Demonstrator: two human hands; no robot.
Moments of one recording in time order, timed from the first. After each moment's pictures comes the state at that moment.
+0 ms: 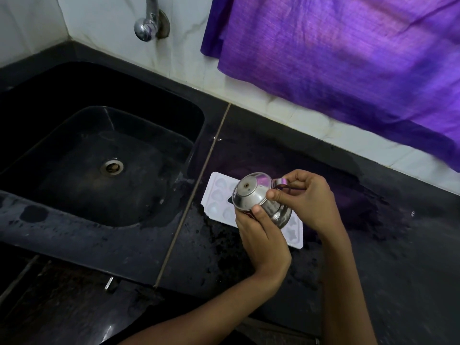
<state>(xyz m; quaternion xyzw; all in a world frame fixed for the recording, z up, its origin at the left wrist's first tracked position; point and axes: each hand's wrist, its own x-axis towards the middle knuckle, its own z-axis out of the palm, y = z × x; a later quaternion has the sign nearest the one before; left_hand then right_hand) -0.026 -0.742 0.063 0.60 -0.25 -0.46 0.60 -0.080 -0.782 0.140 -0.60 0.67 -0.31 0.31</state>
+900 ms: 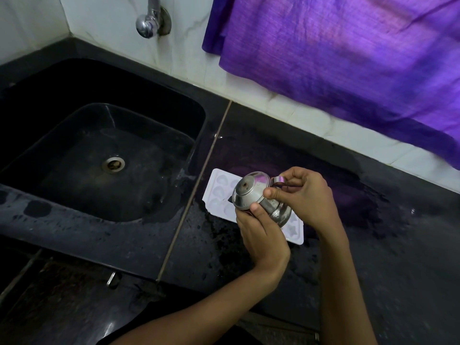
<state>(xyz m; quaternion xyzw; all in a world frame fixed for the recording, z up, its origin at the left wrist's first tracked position) -0.023 -0.740 0.066 0.61 -0.22 -0.50 0.57 -0.074 -0.781 0.139 -0.62 0.69 -0.28 0.26</state>
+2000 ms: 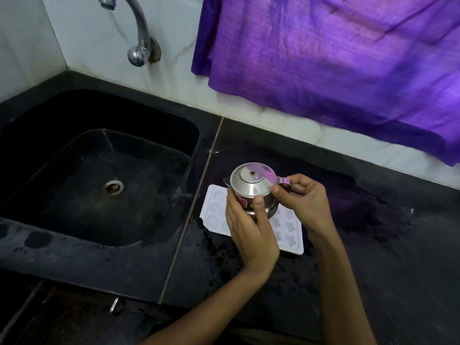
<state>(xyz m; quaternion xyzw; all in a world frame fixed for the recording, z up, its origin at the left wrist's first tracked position) -0.007 -0.758 0.068 0.57 -0.38 -0.38 0.62 -0.087 -0.789 0.126 -0.52 0.56 -0.50 0.41</state>
